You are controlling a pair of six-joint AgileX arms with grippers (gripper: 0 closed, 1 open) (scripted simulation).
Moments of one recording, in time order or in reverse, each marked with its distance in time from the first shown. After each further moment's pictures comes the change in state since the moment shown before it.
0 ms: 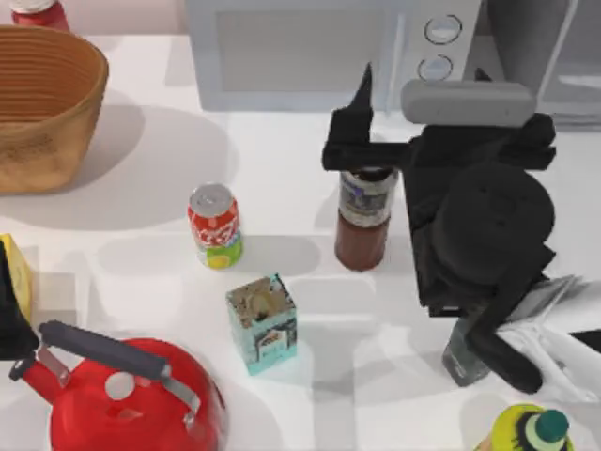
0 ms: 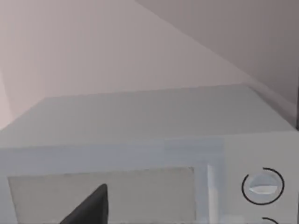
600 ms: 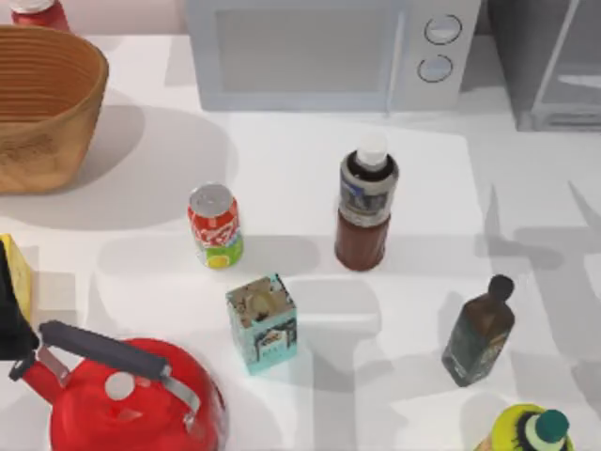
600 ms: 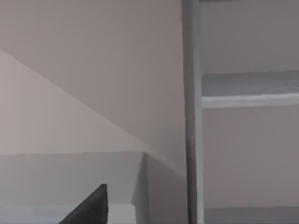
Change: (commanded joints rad) left arm 0.000 0.000 0.000 0.000 0.000 0.000; right arm -0.435 -0.991 -0.338 -0.591 -0.466 0.001
